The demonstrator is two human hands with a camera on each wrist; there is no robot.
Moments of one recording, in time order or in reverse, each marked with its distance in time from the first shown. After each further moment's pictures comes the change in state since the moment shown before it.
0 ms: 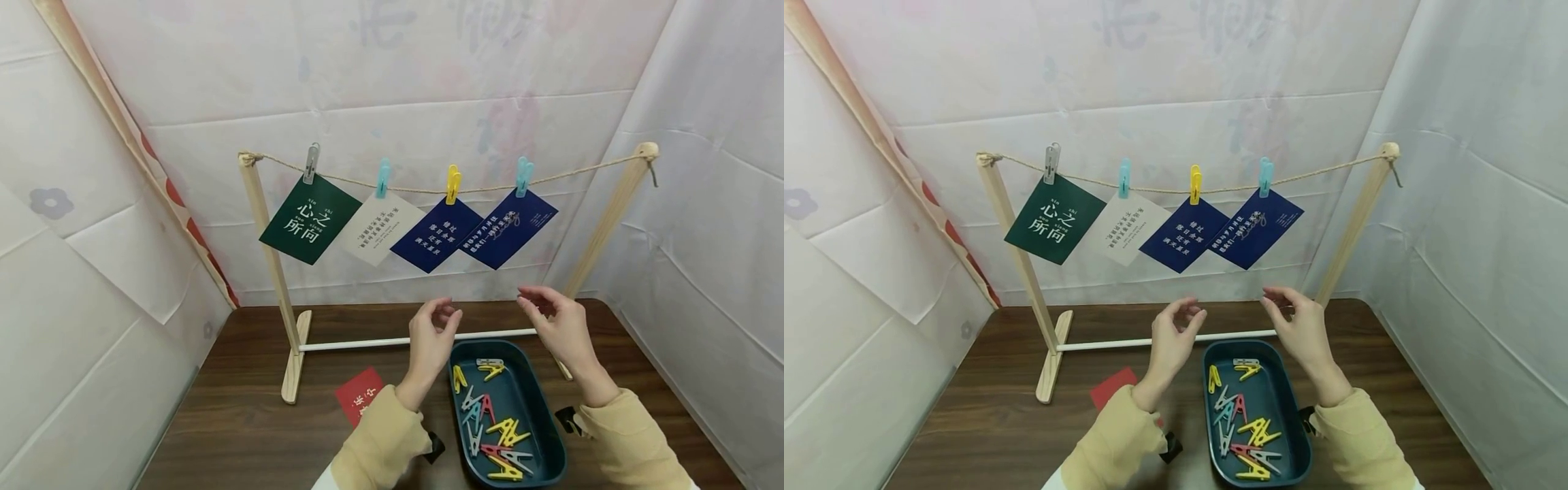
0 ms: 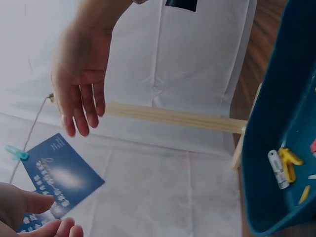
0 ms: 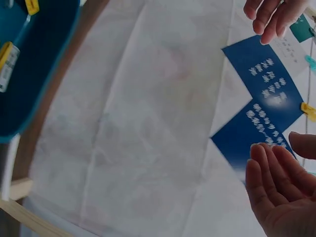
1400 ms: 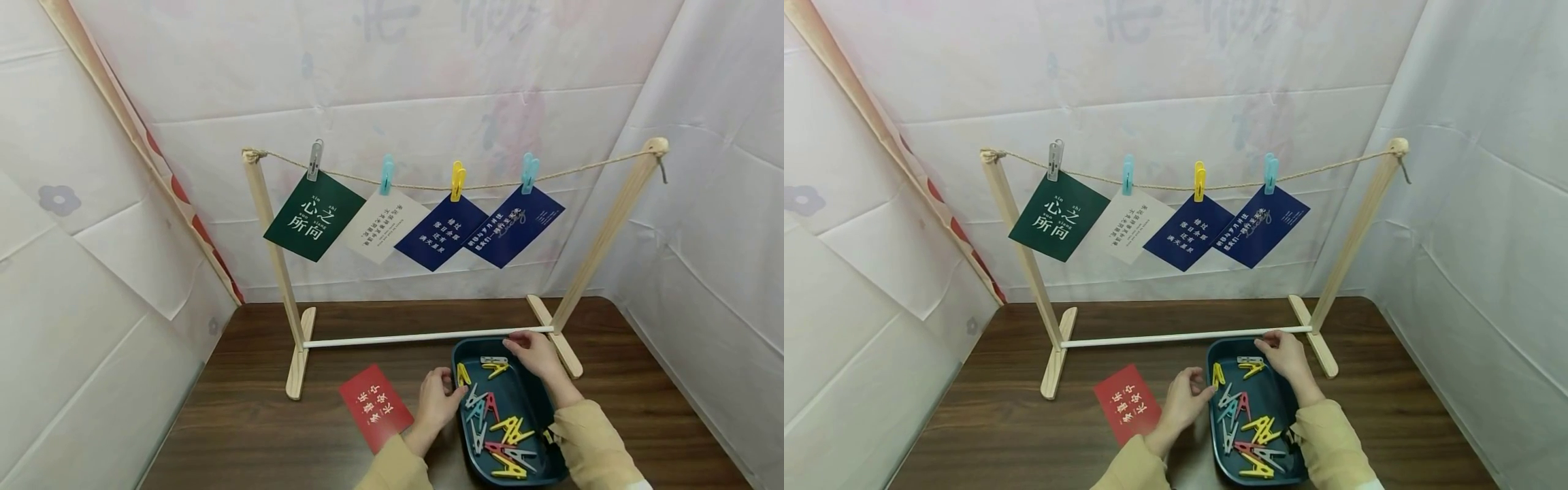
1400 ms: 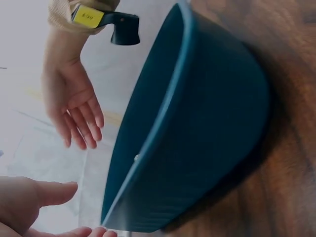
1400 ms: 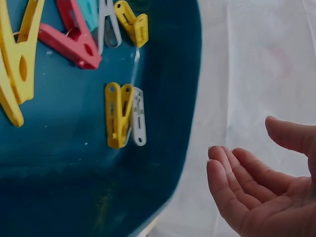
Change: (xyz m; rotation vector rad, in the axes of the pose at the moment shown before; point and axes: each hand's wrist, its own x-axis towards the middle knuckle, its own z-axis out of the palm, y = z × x) left_hand -0.082 -0.079 0.009 0.238 -0.266 -0.331; right_hand -0.040 0.074 0.059 -0.021 -0.393 0.422
